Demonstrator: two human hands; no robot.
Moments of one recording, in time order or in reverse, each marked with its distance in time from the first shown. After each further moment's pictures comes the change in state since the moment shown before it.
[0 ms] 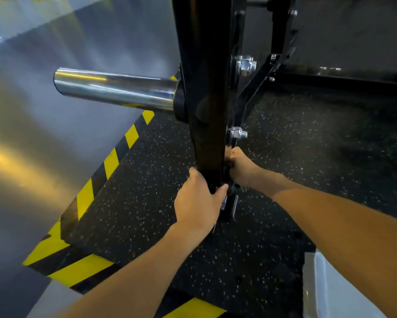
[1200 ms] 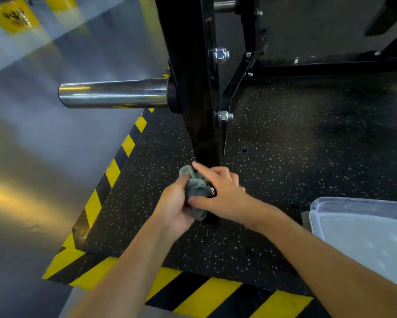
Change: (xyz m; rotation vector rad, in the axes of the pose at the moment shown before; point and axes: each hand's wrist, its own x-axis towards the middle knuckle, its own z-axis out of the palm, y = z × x) left_hand -0.008 -0.055 -0.031 -1.263 -0.521 -0.588; right_hand -0.156 -0.105 0.013 0.323 -0.023 0.065
